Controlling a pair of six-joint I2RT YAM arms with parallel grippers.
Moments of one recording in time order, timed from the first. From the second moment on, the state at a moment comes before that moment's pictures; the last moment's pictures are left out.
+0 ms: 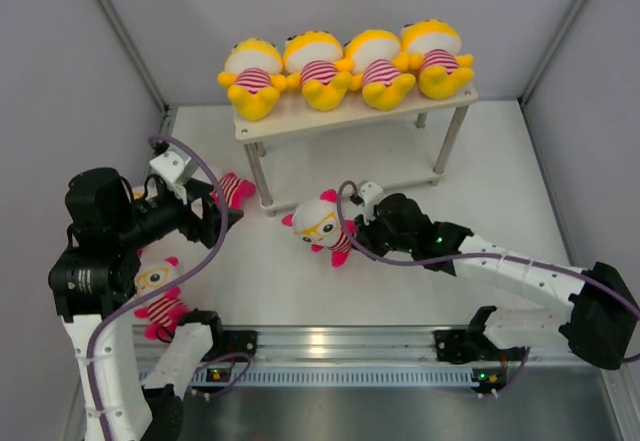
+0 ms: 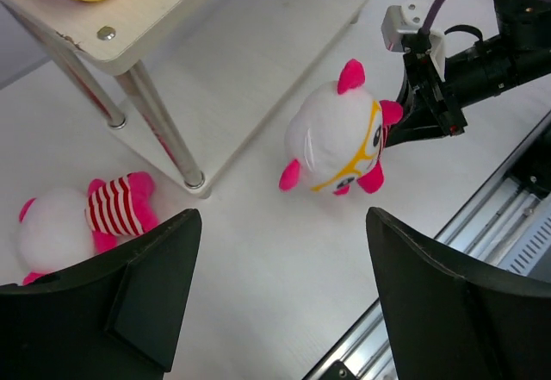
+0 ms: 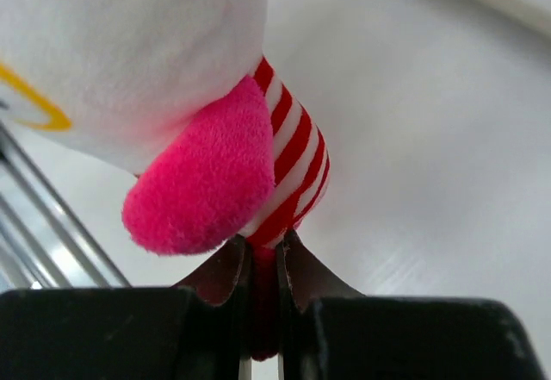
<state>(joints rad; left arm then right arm) 0.04 0.83 1.54 -1.13 0.77 0.26 0.95 1.18 0.81 -0.22 -0.02 0.18</state>
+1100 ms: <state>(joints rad) 0.04 0.81 1.54 -1.13 0.69 0.29 0.48 1.47 0.89 0.07 -0.13 0.51</state>
